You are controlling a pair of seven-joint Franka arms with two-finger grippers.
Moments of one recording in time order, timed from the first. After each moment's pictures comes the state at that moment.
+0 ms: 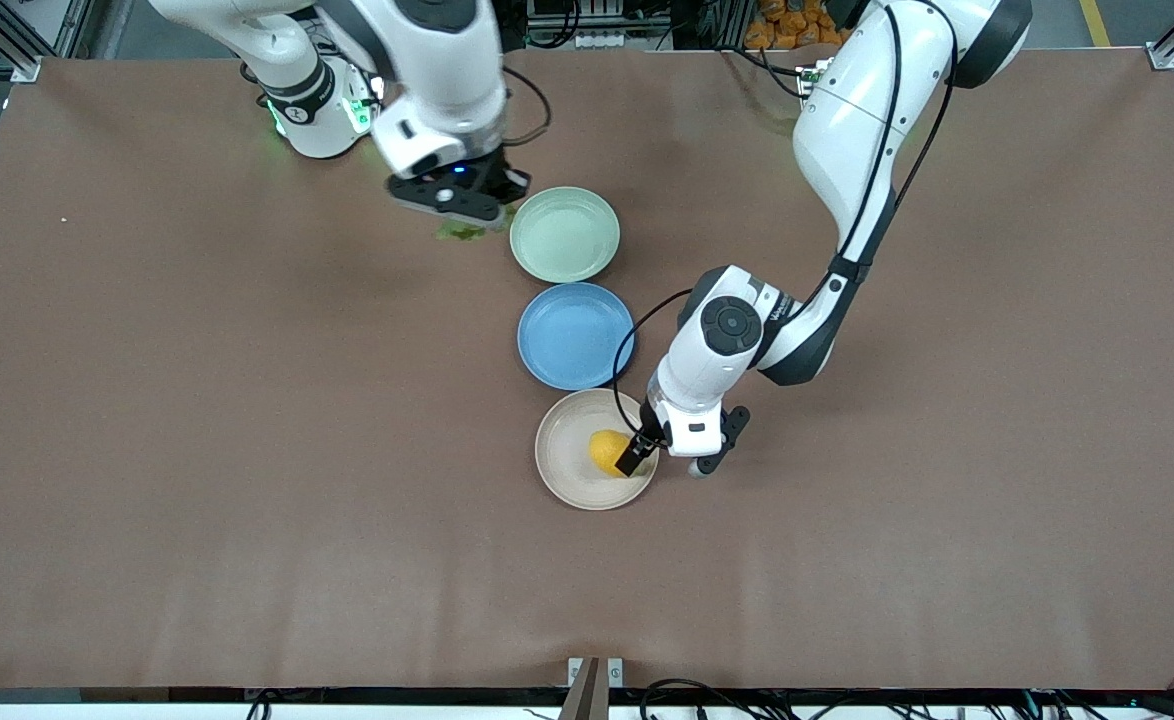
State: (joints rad) left arm -0.51 0.83 -0.11 -1.46 -0.04 2.59 -1.45; right arm 0.17 0.11 0.61 -1.73 -0.04 1.70 1.03
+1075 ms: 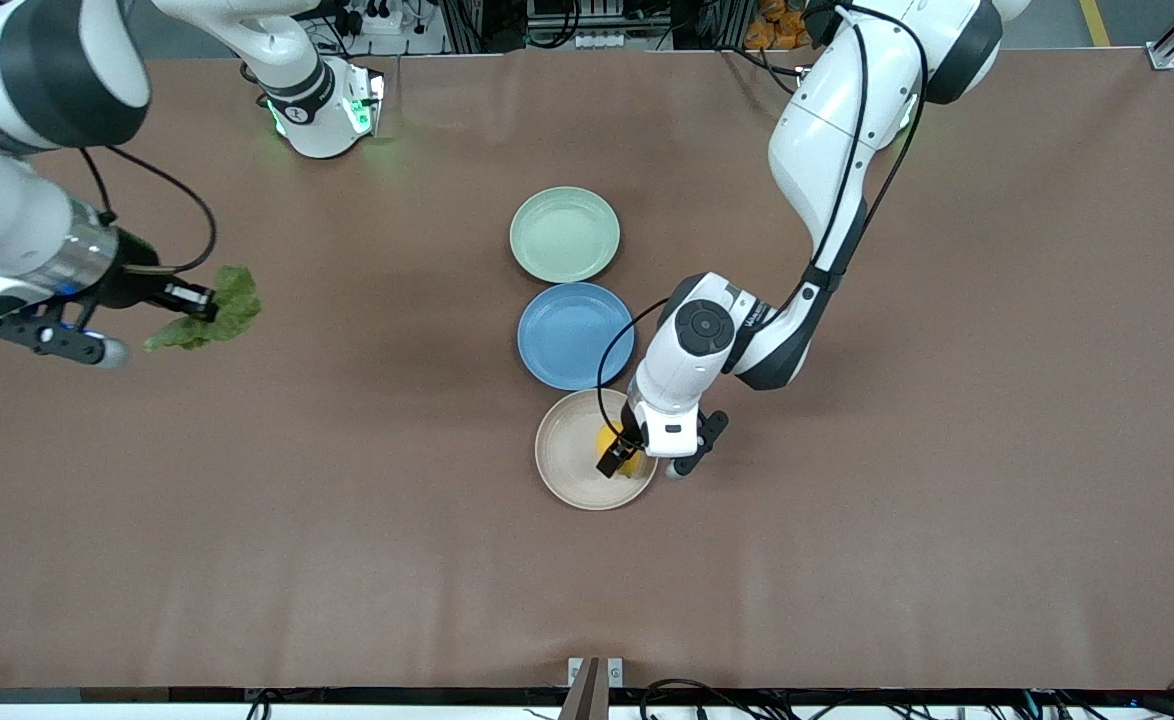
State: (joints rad) left arm -0.57 0.90 -0.08 -1.39 -0.04 2.63 -1.45; right arm 0.07 0.09 0.02 -1.66 0.07 1.66 0.38
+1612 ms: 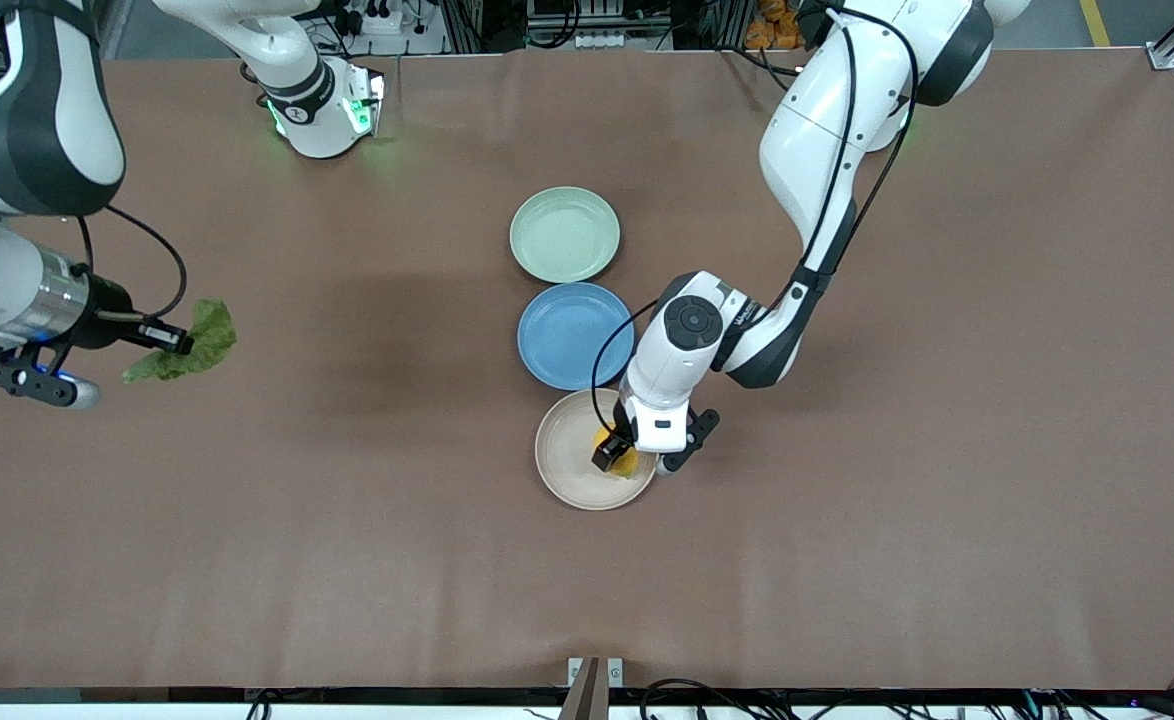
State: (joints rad) left arm -0.60 0.92 -0.06 -1.39 -0.02 2.64 -1.45; right arm 0.04 0.17 -0.03 -1.68 0.08 1.75 0.30
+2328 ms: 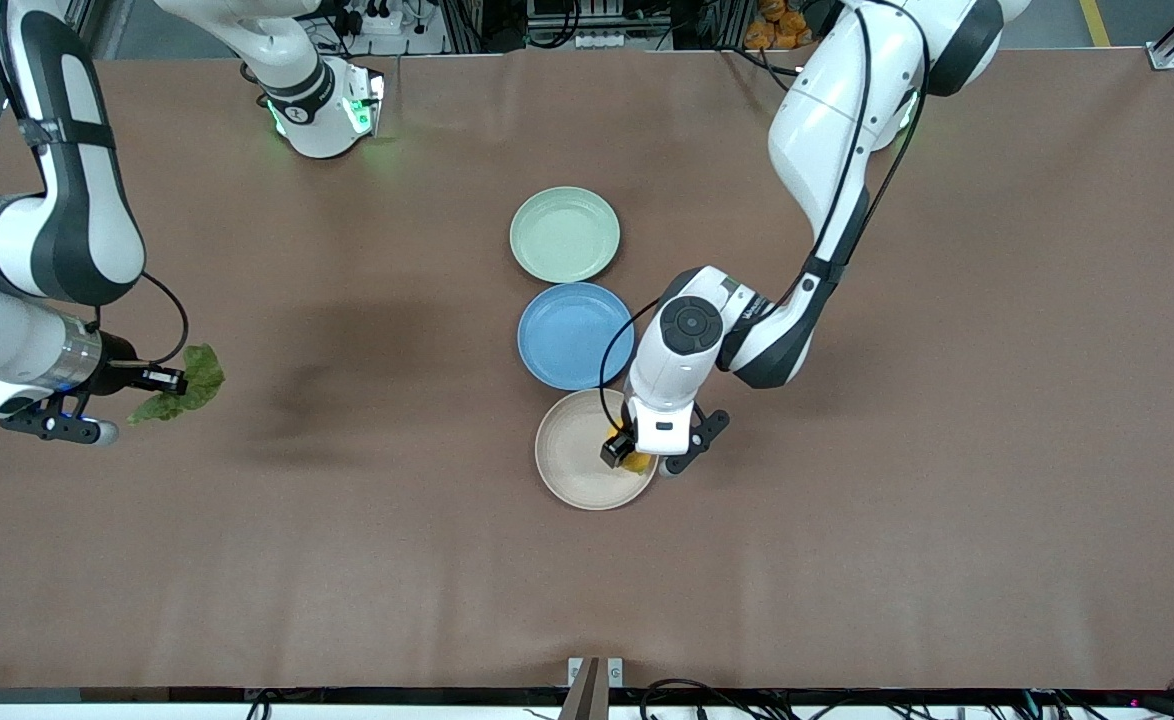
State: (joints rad) left arm -0.59 0.86 -0.05 -1.36 0.02 2.45 -1.40; right arm 0.00 0.29 -0.11 -1.84 0.07 2.04 0.03
